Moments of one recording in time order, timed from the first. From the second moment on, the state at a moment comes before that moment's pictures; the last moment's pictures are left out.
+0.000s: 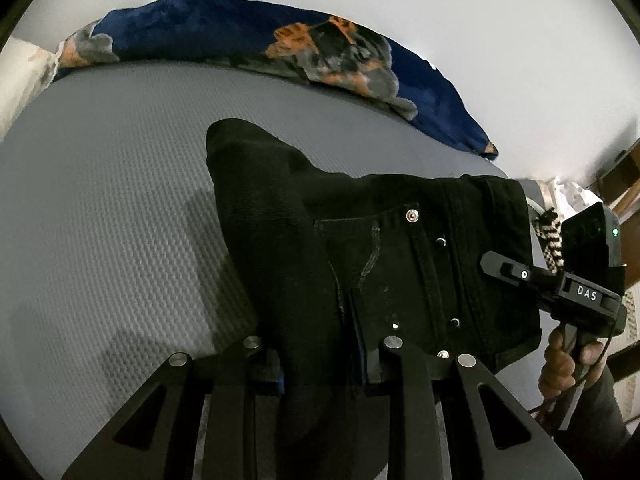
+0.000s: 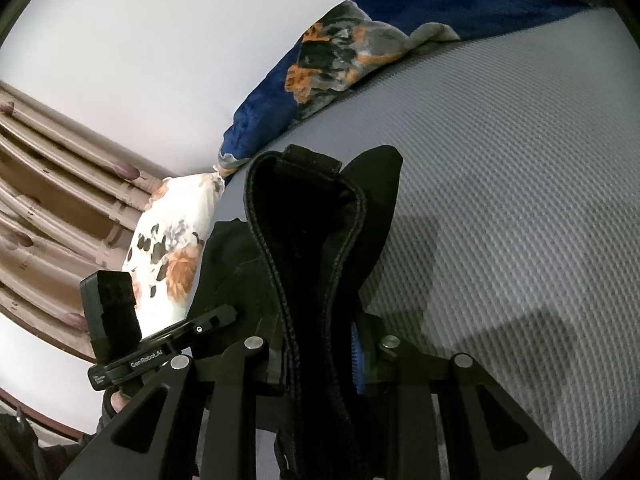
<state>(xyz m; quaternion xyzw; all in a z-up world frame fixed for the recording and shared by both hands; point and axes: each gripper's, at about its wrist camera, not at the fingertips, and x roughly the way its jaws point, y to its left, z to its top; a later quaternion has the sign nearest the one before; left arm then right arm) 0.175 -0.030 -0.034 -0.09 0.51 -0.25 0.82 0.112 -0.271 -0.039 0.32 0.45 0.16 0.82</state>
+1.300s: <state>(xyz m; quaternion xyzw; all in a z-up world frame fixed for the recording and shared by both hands) 0.106 -0.009 -0.042 0.03 0.48 -0.09 0.87 0.034 -0.225 -0.024 0.12 0.43 -0.02 0.89</state>
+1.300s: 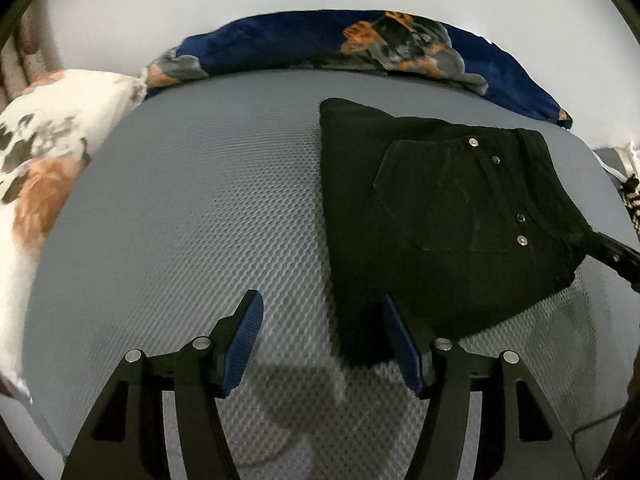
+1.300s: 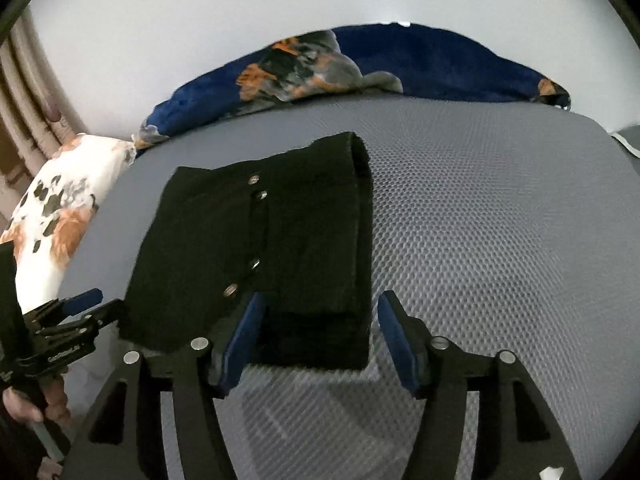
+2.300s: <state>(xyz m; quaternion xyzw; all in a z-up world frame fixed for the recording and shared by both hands) 0.059 -0.011 -0.042 0.04 0.47 -0.07 0.88 -0.004 -0.172 -0.037 0.06 0.43 -0.04 0.90</state>
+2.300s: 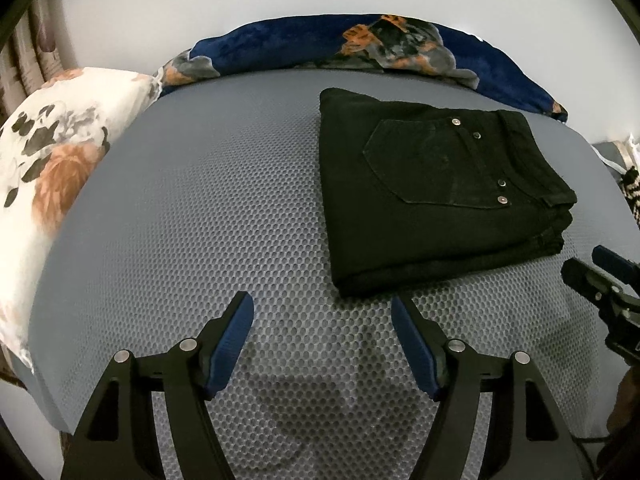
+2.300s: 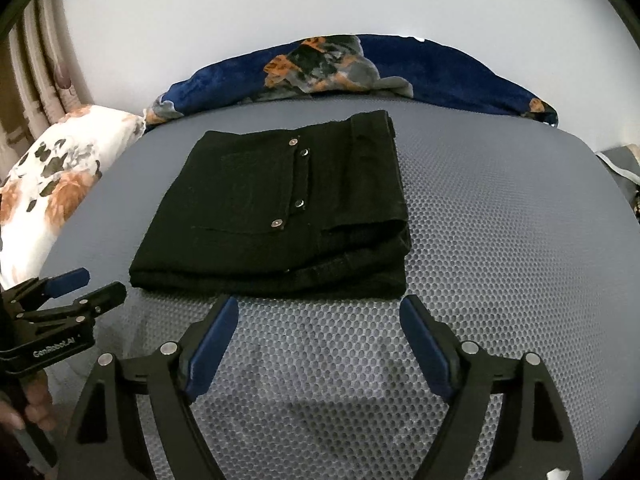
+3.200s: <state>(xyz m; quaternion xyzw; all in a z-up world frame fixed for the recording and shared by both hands) 0.059 -0.012 -0.045 0.05 0.47 -0.06 0.88 -0.004 -0.174 -0.045 0.09 0.45 -0.04 0.89</state>
